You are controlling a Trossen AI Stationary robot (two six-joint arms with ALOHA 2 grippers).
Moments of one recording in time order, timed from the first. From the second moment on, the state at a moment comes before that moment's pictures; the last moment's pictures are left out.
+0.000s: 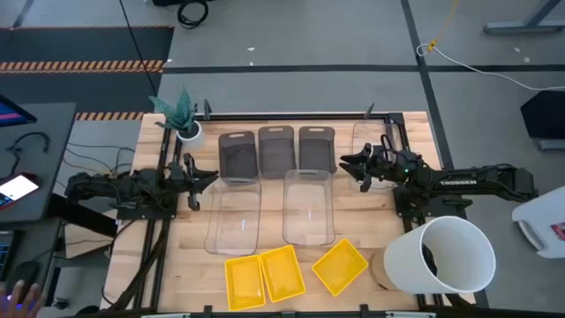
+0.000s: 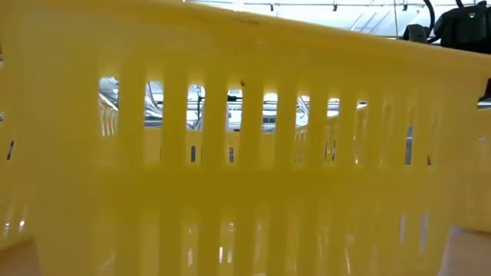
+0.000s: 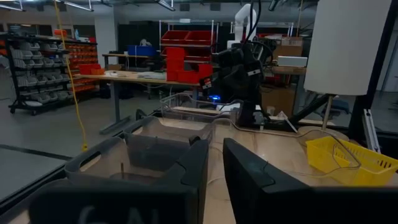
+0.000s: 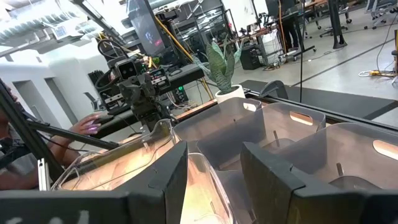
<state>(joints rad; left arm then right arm) -0.10 0.01 0.01 0.11 -0.36 -0.01 -0.32 0.68 0.01 0.75 -0.07 0.36</state>
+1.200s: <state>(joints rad) -0.10 0.01 0.01 0.12 -0.35 -0.01 -0.32 0.68 0.01 0.75 -0.07 0.36</state>
